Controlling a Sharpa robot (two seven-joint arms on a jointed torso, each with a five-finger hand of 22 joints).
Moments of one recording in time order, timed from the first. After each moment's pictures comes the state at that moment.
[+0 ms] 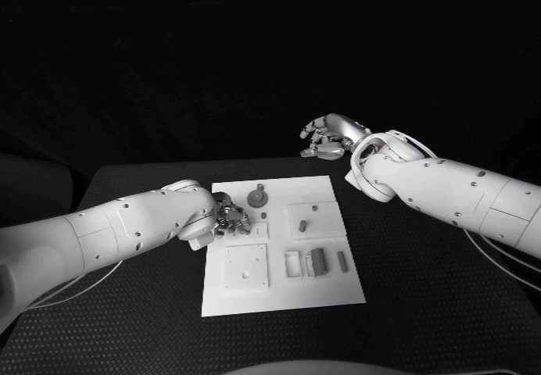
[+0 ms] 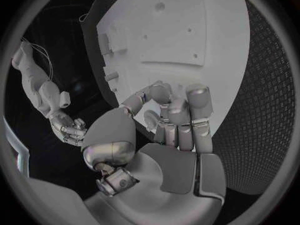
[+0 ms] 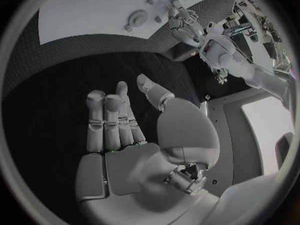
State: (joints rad) left arm 1.27 -0.49 -0.24 1.11 -0.82 0.00 -0.48; left_hand 0.78 0.01 0.66 -0.27 0.42 1.07 0.06 0.42 0.55 1.44 -0.13 0.73 0.76 1.32 -0.20 1.30 0.73 0.02 1.42 -0.27 0.70 1.31; right arm 1.24 -0.62 0.05 1.18 -1.29 -0.39 -0.03; right_hand 1.07 -0.11 0.60 -0.28 0.05 0.74 0.18 0.25 0.47 1.08 0.07 0.48 0.73 1.16 -0.03 1.17 0.87 0.18 1.08 -0.03 1.02 1.30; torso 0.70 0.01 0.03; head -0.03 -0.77
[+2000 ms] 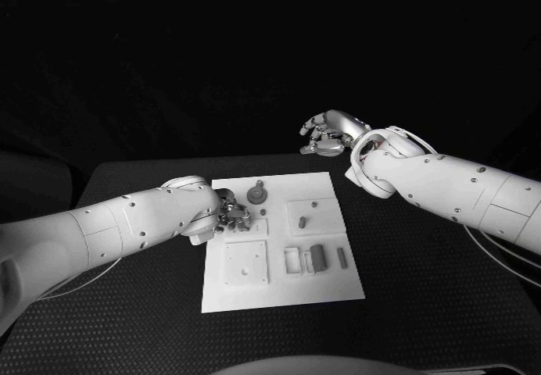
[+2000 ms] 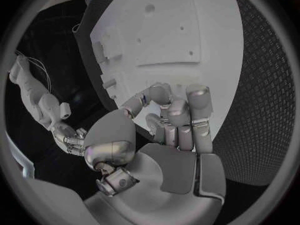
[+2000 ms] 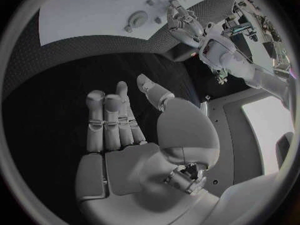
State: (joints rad) left arm 1.27 -0.47 -0.23 1.10 -0.92 0.04 -0.49; left_hand 0.74 0.05 0.66 -0.27 0.44 1.07 0.06 0.44 0.69 1.44 -0.13 0.77 0.74 1.32 -0.20 1.34 0.71 0.02 1.42 -0.26 0.72 1.31; right arm 1.24 -0.62 0.05 1.18 -1.29 -0.38 -0.03; right_hand 1.07 -0.11 0.59 -0.28 0.05 0.74 0.18 0.25 0.47 1.08 0.07 0.48 0.73 1.16 -0.03 1.17 0.87 0.18 1.08 -0.03 1.02 1.30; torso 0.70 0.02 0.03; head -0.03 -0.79
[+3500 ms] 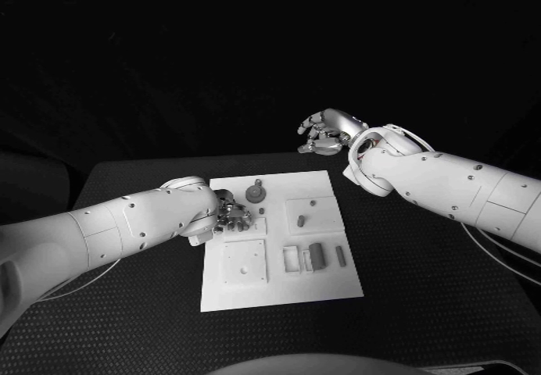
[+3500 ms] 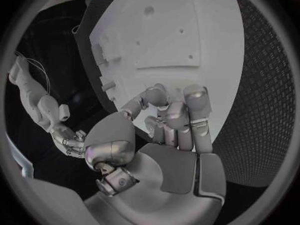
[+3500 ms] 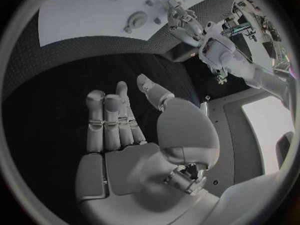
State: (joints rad) left arm 1.26 -0.47 -0.24 1.09 -0.92 0.04 -0.49; left_hand 0.70 0.00 0.57 -0.23 0.32 1.15 0.00 0.44 0.95 1.43 -0.13 0.82 0.71 1.32 -0.22 1.38 0.67 0.05 1.41 -0.26 0.74 1.31; right arm 1.24 -0.61 0.05 1.18 -1.29 -0.38 -0.03; right_hand 1.07 -0.11 0.59 -0.28 0.05 0.74 0.18 0.25 0.47 1.08 0.07 0.48 0.73 1.16 -0.03 1.17 0.87 0.18 1.08 -0.02 1.02 1.30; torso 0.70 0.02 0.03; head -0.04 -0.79
